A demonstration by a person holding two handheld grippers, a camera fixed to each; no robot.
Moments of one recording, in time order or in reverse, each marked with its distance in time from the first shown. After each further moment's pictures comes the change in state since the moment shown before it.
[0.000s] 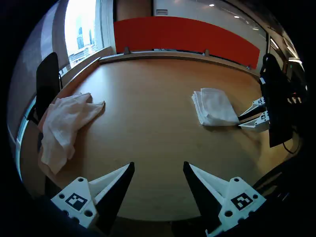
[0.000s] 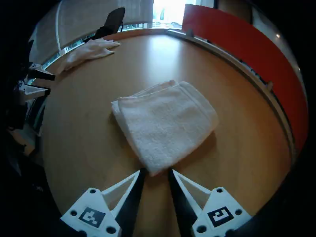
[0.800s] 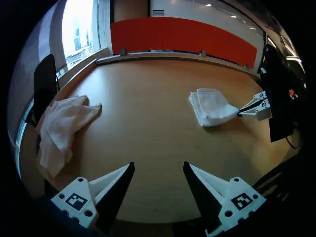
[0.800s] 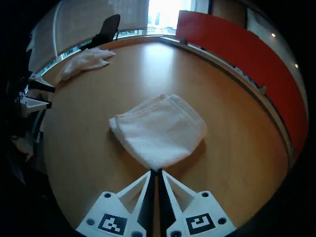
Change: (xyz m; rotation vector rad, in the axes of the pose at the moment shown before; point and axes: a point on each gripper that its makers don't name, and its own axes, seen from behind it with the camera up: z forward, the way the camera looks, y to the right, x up) left arm 0.005 0.004 0.004 -0.025 0.011 0.015; right arm 0.030 0.014 -0.022 -0.046 0.063 0.013
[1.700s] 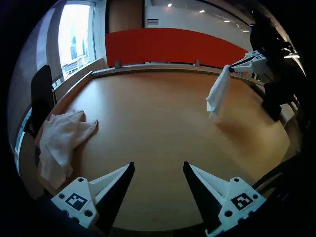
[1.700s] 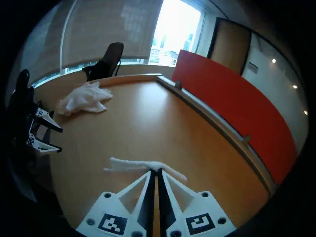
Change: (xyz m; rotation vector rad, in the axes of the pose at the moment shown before) left arm 0.036 0.011 -0.003 -0.037 0.089 0.034; right arm 0.158 0.046 -0.079 -0.066 0.219 -0.120
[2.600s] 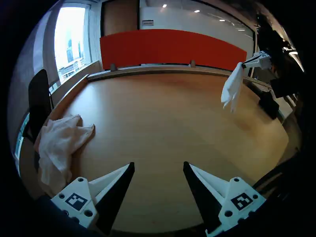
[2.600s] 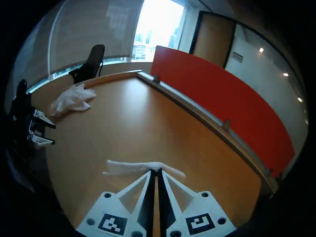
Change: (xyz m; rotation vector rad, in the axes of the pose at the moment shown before) left arm 0.008 0.007 0.003 -0.025 0.008 0.029; right arm -0.043 0.078 -0.066 -0.091 -0.049 0.092
